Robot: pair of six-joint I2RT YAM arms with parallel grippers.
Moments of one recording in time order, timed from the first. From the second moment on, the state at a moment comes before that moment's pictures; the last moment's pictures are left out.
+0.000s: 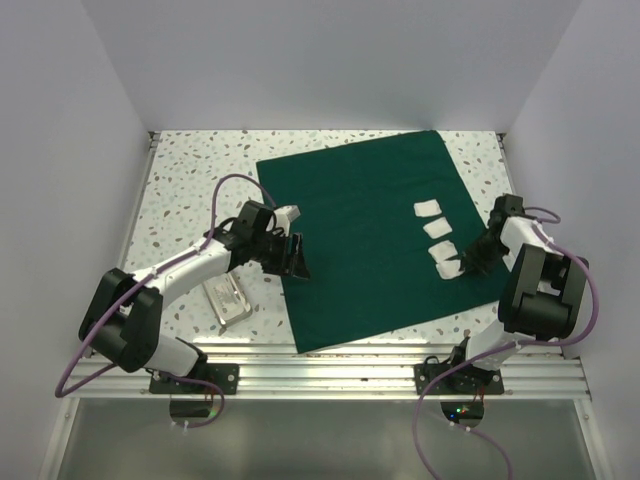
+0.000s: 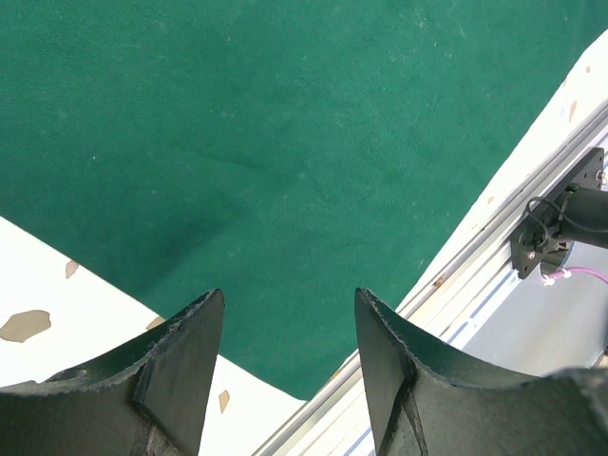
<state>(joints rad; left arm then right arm) -0.50 1.44 0.85 -0.36 0.47 -0.40 -0.31 1.62 0.96 -0.71 -0.02 0.56</state>
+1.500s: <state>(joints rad) -0.50 1.44 0.85 -0.35 0.50 -0.40 -0.20 1.55 1.19 -0.86 -0.05 0.57</state>
